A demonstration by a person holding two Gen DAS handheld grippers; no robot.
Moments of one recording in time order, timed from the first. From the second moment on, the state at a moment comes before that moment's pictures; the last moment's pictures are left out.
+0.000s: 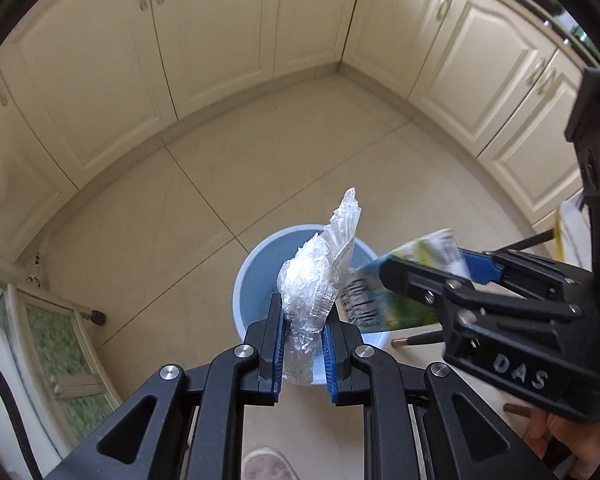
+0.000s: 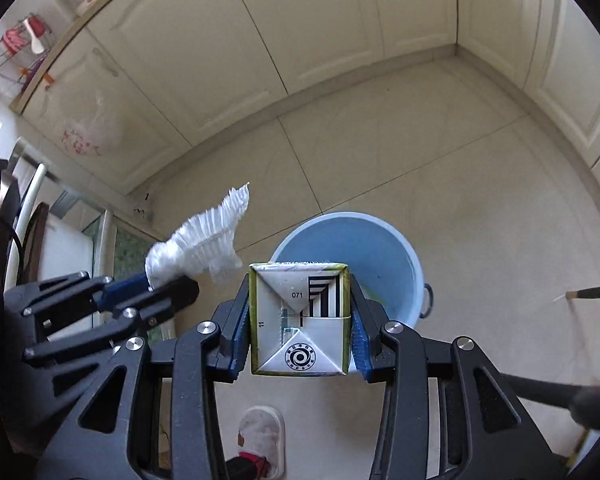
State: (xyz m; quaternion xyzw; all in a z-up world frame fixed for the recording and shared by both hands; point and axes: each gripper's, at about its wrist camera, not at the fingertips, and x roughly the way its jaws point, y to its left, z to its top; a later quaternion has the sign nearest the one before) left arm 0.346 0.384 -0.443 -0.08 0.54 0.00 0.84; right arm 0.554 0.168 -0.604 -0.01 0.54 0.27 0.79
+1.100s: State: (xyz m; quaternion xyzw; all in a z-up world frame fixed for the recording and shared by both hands) left arm 0.031 0.205 -0.136 -0.05 0.23 0.07 0.97; right arm 0.273 0.039 -0.217 -0.05 0.21 0.13 0.97
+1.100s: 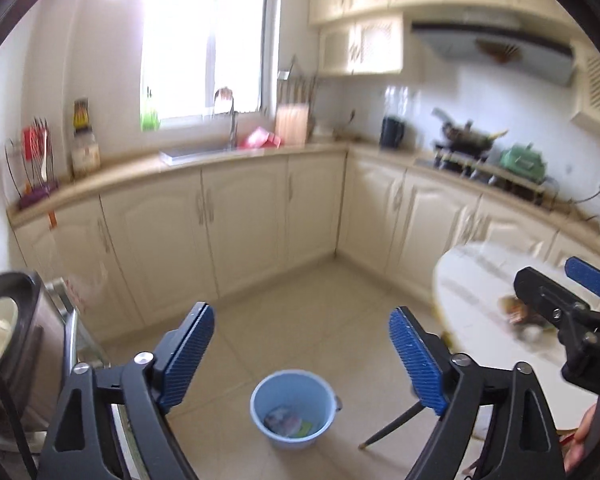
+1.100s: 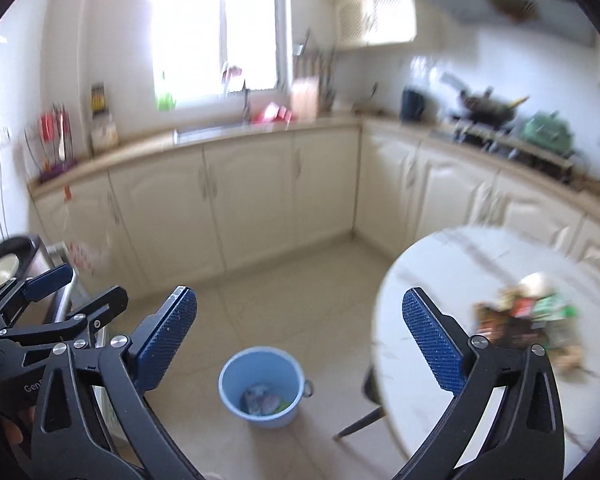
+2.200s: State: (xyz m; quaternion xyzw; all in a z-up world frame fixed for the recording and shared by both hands) left arm -0.297 0.112 -0.136 -0.01 0.07 0.01 1.00; right arm 0.026 -0.085 -0.073 -0.02 0.03 0.03 1.00
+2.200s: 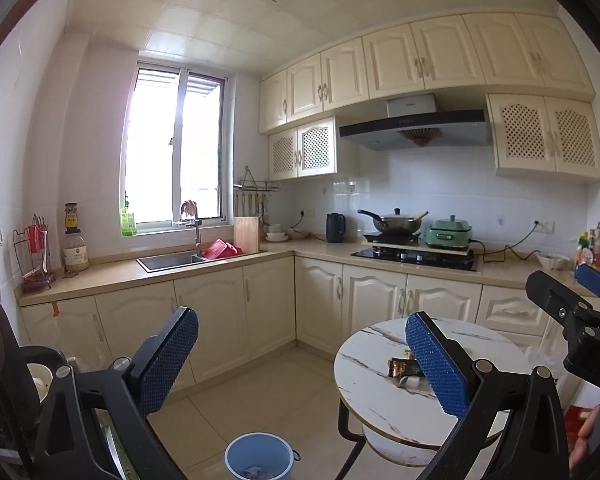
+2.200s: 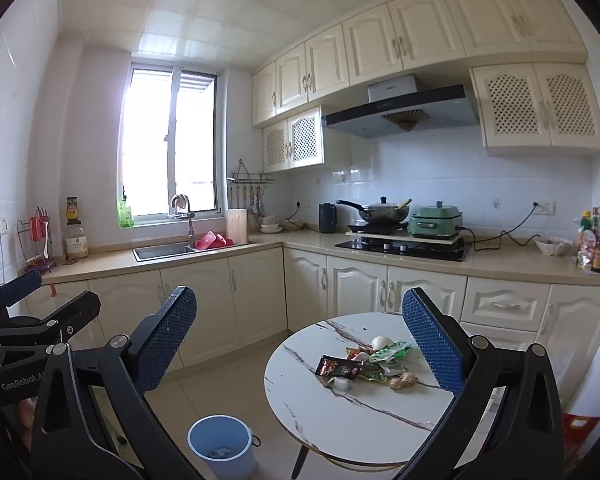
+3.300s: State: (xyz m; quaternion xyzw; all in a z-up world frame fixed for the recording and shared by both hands) left arm -0.209 0.115 -0.095 -0.01 0.08 0.00 1.00; right arm 0.039 -0.101 -0.082 -0.01 0.05 0.01 1.00
